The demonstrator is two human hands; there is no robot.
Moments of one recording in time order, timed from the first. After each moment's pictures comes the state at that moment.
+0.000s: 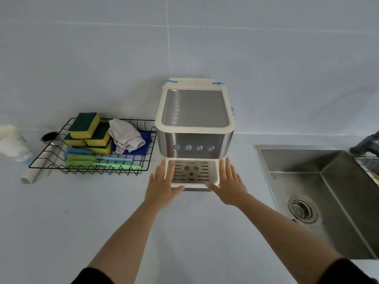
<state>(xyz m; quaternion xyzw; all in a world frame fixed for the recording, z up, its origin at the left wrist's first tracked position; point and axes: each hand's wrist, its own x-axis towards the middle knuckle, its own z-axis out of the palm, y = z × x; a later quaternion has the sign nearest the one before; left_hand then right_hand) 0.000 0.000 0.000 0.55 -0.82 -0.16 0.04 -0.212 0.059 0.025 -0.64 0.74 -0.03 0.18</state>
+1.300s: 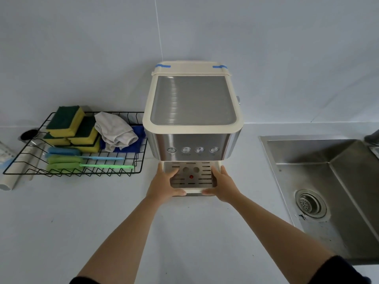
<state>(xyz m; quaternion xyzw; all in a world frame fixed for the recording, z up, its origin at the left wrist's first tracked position) -0.018 -0.030 -0.005 0.57 -0.74 -0.35 0.06 -0.206 0.019 -0.012 -0.55 0.74 -0.15 0.36</state>
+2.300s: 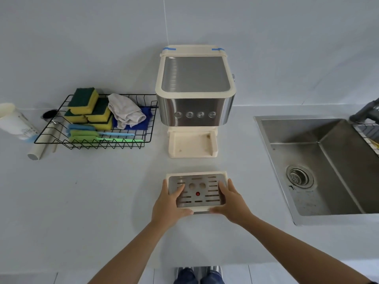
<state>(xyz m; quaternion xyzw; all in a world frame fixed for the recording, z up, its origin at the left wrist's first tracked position) 0.022 0.126 -0.014 0.58 -0.73 -0.35 0.05 -0.173 0.172 -0.014 -0.54 0.73 -0.16 0.38</state>
